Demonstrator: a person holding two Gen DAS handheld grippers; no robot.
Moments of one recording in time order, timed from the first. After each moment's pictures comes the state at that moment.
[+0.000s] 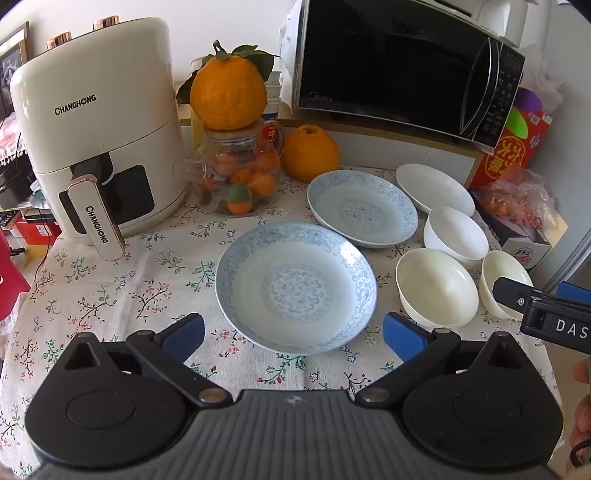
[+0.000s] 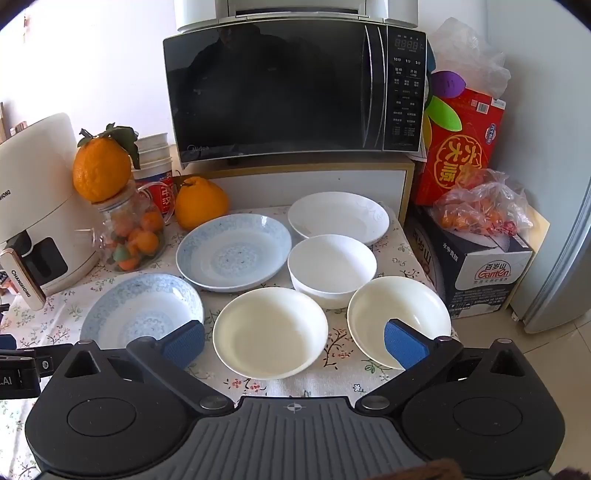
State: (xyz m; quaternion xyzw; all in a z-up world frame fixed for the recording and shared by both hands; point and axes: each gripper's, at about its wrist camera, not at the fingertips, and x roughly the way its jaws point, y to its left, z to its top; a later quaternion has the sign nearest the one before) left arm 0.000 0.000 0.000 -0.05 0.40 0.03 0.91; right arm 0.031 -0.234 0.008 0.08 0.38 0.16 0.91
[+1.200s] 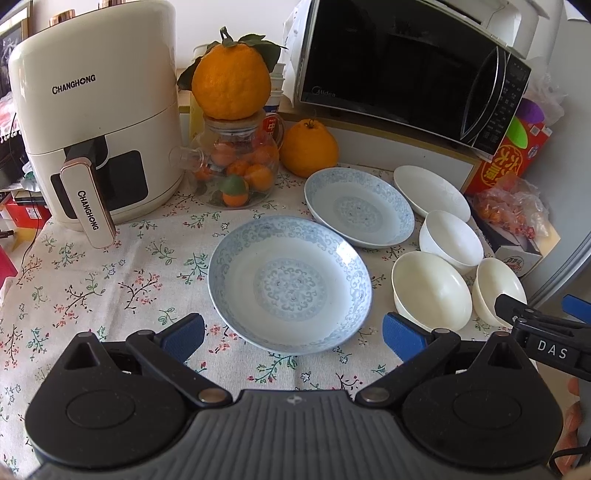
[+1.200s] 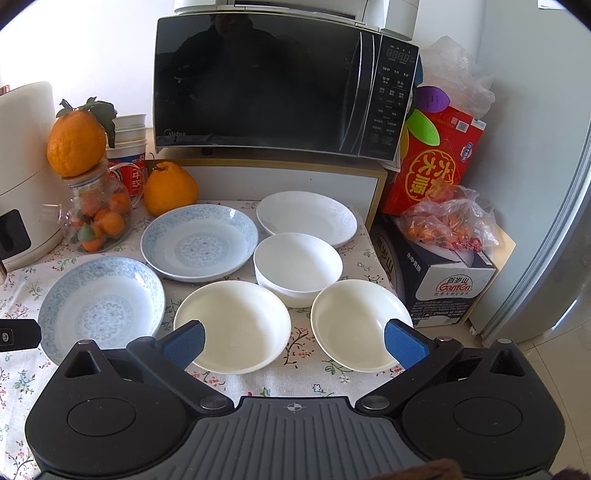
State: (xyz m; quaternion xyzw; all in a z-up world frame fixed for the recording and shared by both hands) left arm 0.004 0.008 -0.004 -0.09 0.41 0.01 0.91; right arm 0.028 -0.222 0.006 0.00 0.38 0.11 0.92
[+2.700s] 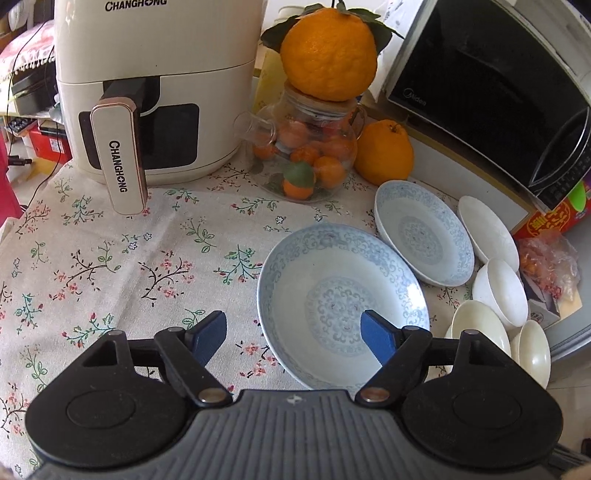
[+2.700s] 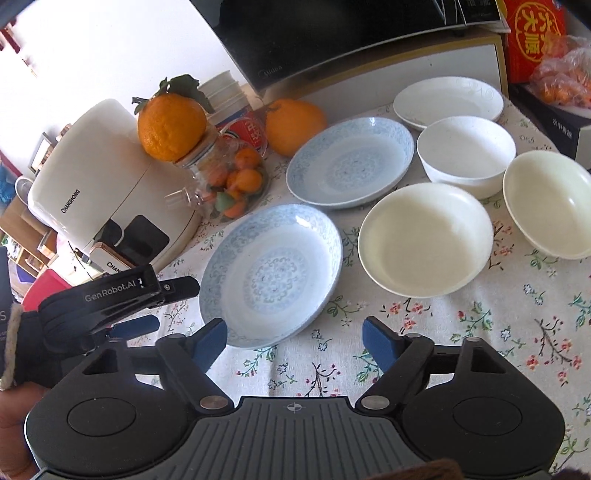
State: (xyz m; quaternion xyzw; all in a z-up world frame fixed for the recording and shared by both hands) left arm 0.045 0.066 -0.033 -0.20 0.44 0.08 0.87; right arm 0.047 -0.177 -0.027 0.23 0.51 0.30 0.78
